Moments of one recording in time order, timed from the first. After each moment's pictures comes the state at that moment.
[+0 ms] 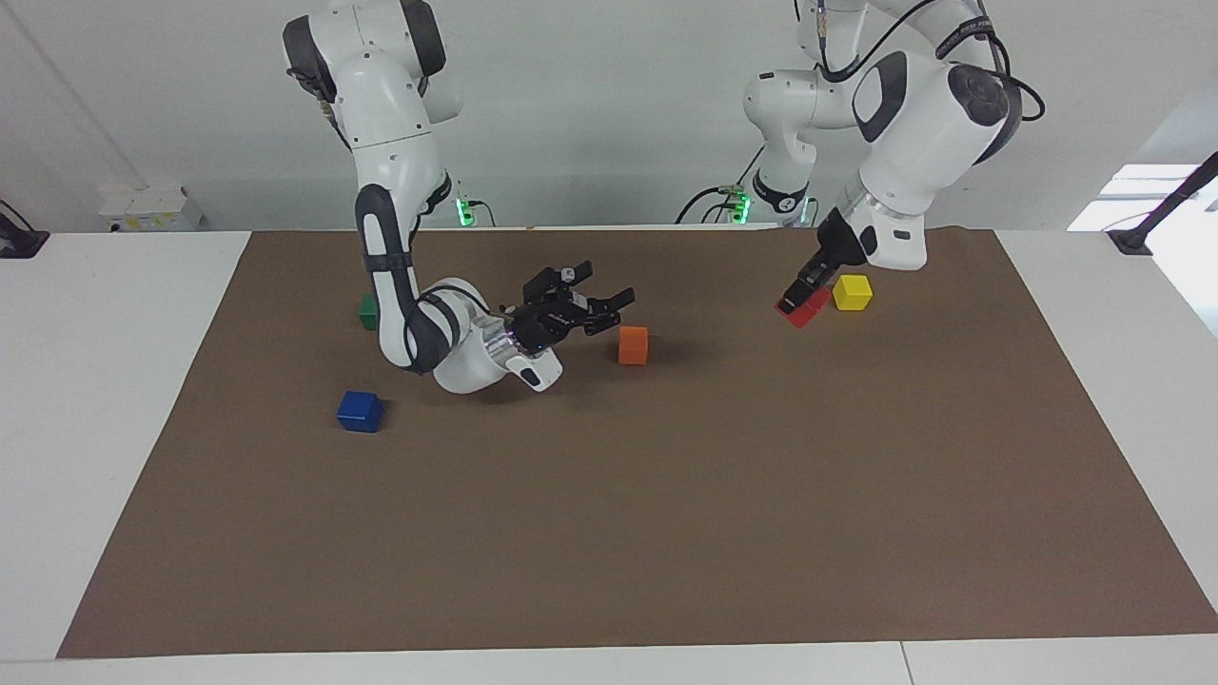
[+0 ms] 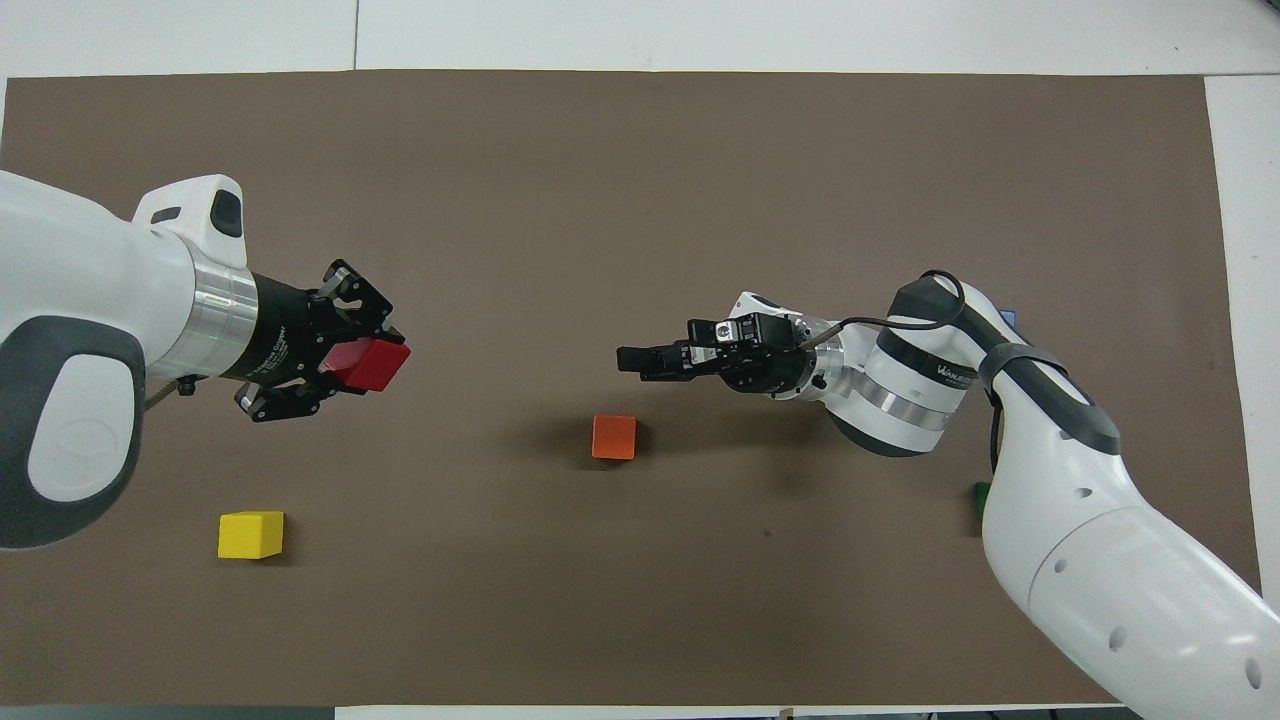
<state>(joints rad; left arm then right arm) -0.13 -0.08 -0.15 -1.86 -0.32 1.81 -1.06 0.22 0.54 0.07 -2.03 2.16 1.14 -0.86</state>
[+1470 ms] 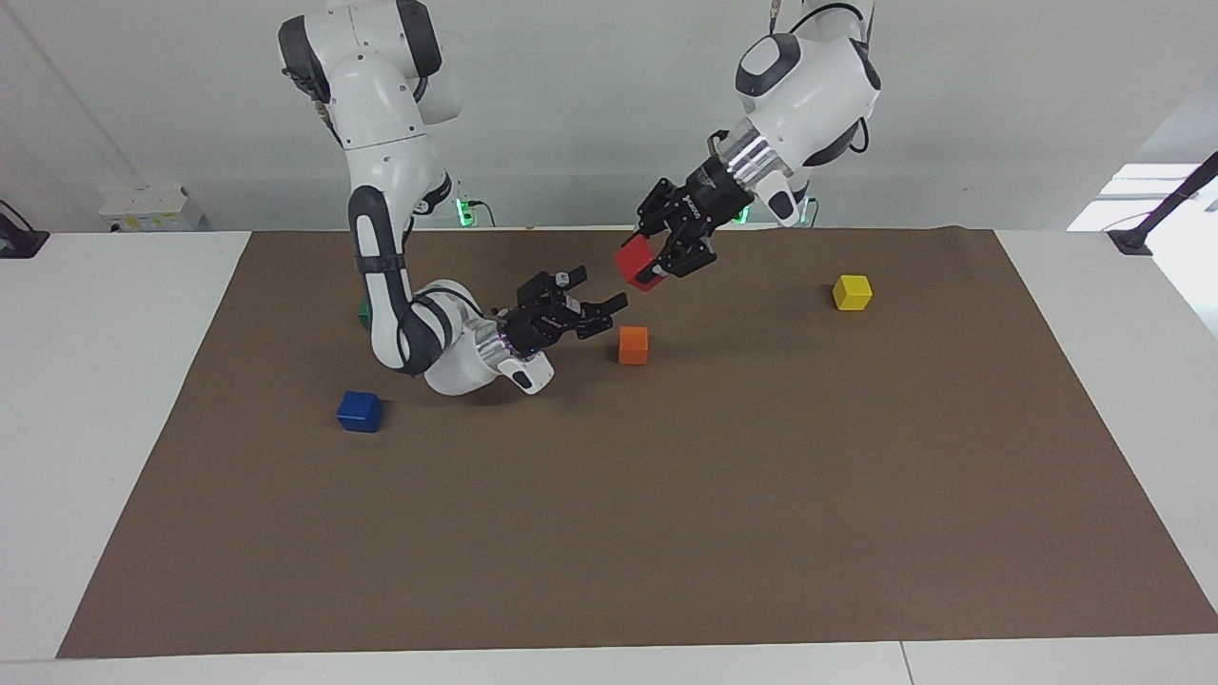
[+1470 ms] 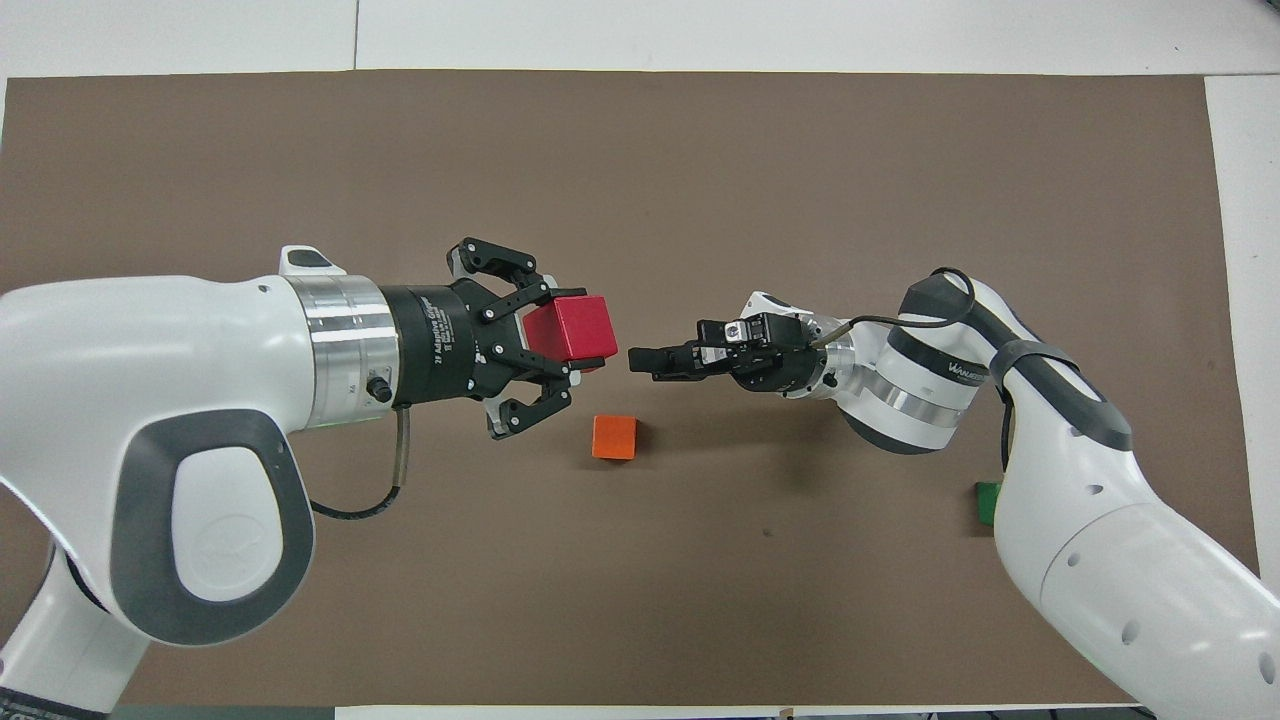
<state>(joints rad) -0.31 -0.14 -0.27 -2.06 -0.89 2.37 -1.85 0.20 0.54 0.07 -2.03 2.12 1.15 -0.86</state>
